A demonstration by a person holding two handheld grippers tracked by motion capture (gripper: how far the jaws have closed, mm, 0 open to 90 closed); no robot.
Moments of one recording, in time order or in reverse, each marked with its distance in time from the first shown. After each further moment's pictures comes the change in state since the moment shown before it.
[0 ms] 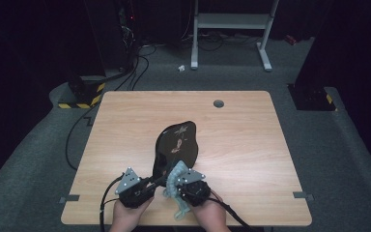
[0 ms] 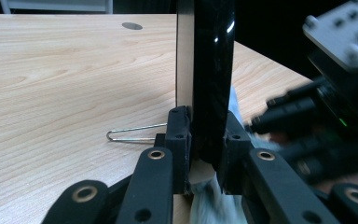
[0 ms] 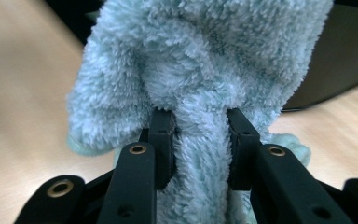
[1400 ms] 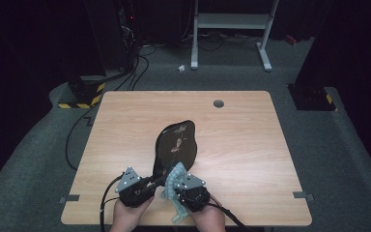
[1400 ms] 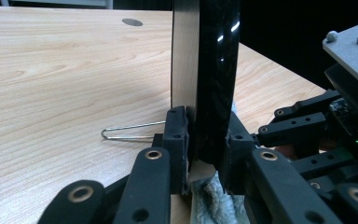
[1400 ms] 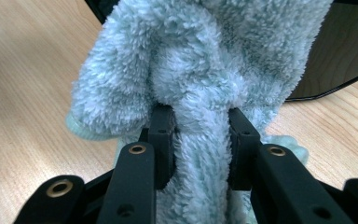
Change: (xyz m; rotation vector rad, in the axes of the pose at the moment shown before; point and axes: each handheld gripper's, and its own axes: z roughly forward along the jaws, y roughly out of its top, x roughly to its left) left arm 0.000 0.002 0.001 0.013 -0.004 -0.024; right arm 0.014 -0.010 -0.004 -0.031 0.006 -0.005
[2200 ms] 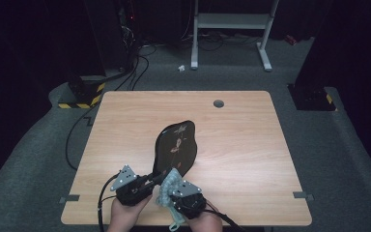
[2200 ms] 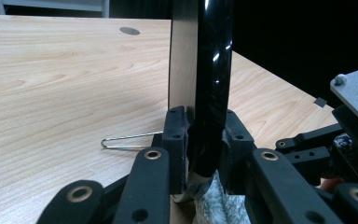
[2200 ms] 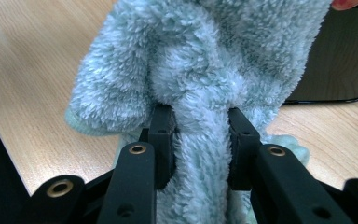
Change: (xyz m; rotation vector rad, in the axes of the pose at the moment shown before) left arm 0.002 0.008 -0.007 -0.023 -0.019 -0.012; right arm 0.019 -0.004 -0.002 -0.009 0.036 -0.032
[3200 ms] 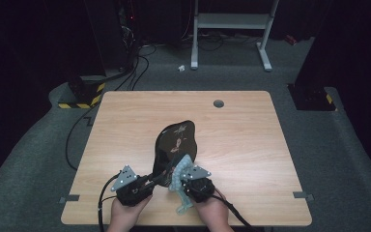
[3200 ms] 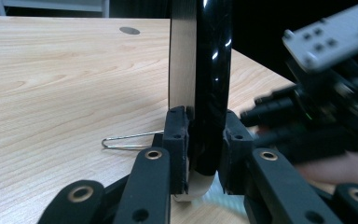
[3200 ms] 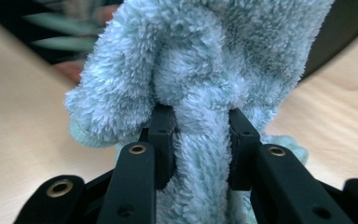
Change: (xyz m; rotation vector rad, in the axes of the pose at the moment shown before) left arm 0.000 -0.001 0.001 0.002 0.001 0.010; right arm -0.042 0.007 0.006 0.018 -0.078 0.090
